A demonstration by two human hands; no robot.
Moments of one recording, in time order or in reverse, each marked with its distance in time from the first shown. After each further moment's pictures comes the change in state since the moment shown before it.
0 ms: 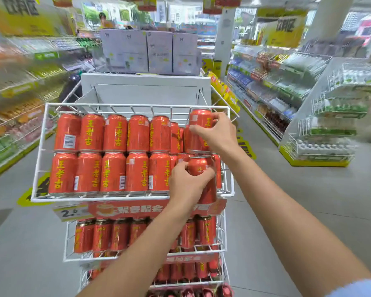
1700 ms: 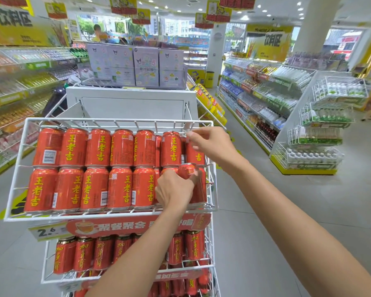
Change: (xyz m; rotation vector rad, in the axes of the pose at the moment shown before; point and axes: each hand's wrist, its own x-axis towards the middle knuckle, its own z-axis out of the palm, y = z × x) left_hand 0.025 0.019 0.033 0.570 0.248 -0.020; right_hand 0.014 0.008 -0.042 0.004 -0.226 -0.175
